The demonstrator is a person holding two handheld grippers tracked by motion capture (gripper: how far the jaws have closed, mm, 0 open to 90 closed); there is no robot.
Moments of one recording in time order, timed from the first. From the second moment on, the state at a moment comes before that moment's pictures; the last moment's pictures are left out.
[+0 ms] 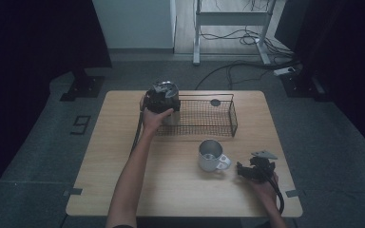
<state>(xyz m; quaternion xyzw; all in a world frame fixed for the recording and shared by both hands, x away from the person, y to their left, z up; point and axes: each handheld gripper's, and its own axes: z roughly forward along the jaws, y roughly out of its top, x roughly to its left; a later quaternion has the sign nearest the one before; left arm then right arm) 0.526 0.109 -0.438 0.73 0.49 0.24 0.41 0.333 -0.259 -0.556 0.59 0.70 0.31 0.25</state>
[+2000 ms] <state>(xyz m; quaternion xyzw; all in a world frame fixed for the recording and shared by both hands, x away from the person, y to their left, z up) 0.513 0.107 -0.473 0.73 0.49 0.26 0.40 0.333 -0.259 -0.556 0.59 0.70 0.31 0.25</state>
